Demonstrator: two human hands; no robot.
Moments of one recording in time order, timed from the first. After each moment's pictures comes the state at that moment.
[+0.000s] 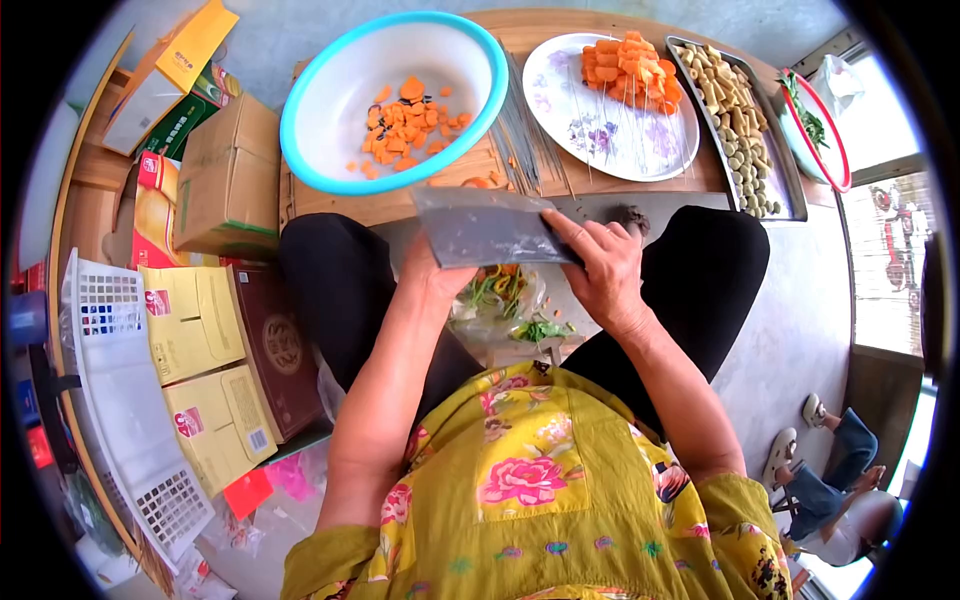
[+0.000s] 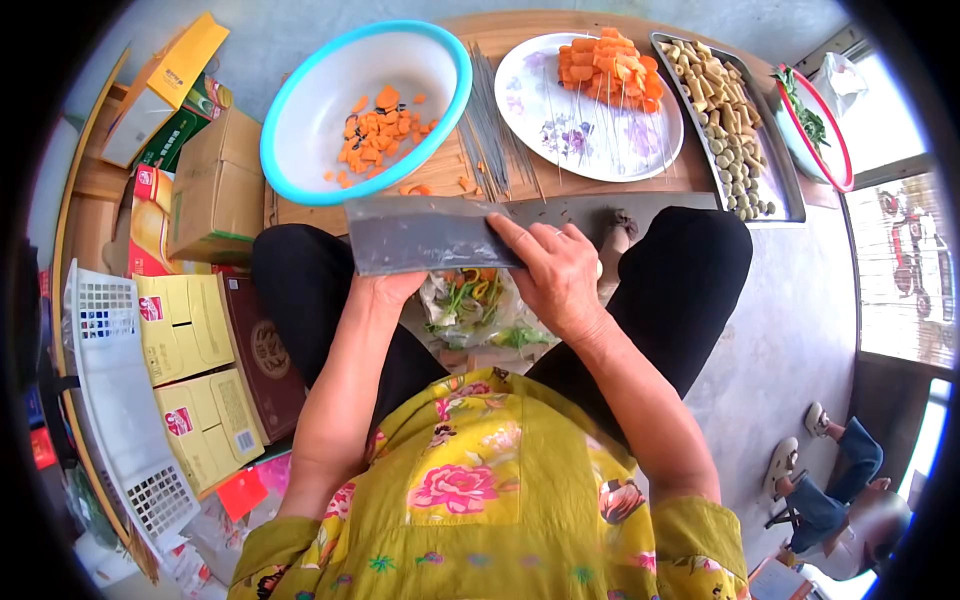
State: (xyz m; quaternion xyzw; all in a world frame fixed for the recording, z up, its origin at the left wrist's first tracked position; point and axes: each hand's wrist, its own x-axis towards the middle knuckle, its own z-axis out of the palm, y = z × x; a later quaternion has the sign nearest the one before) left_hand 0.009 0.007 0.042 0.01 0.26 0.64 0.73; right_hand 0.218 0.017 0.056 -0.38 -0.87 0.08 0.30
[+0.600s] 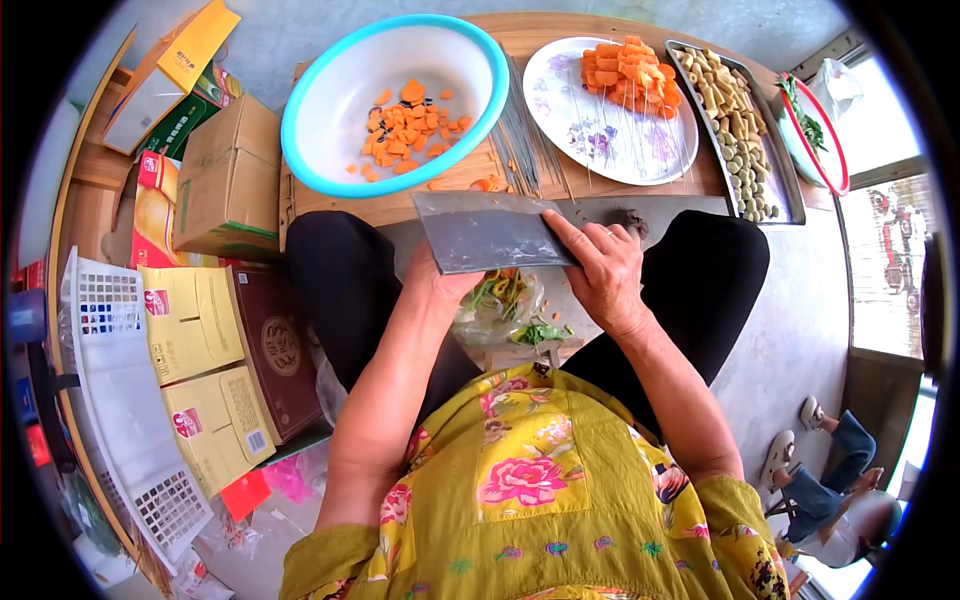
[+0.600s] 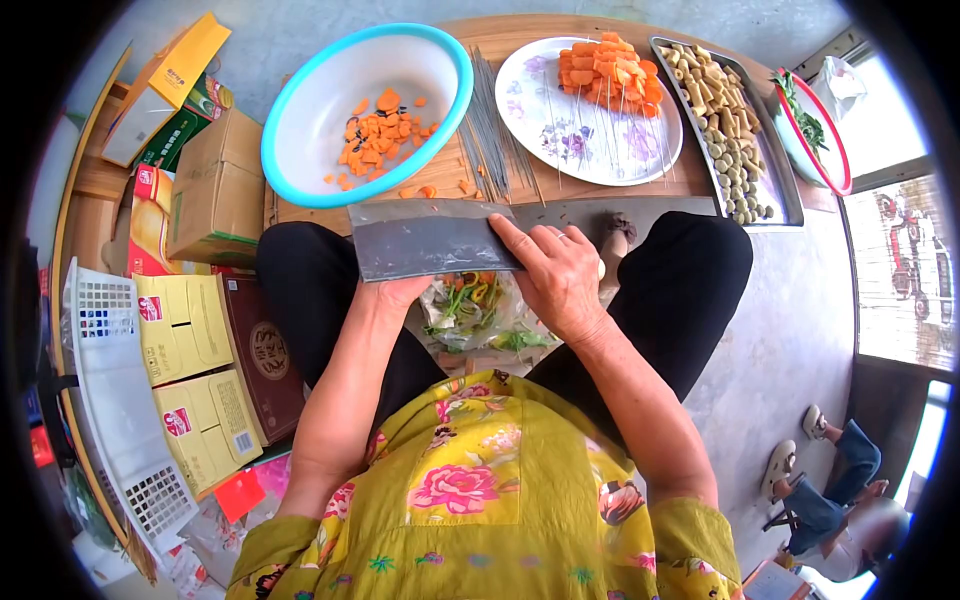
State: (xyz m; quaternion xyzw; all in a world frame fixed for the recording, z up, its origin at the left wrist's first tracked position) left_hand 0.005 0.012 0.010 0.03 0.18 0.62 0.76; right_hand 0.219 0.021 0.051 -0.37 -0.88 0.02 0.28
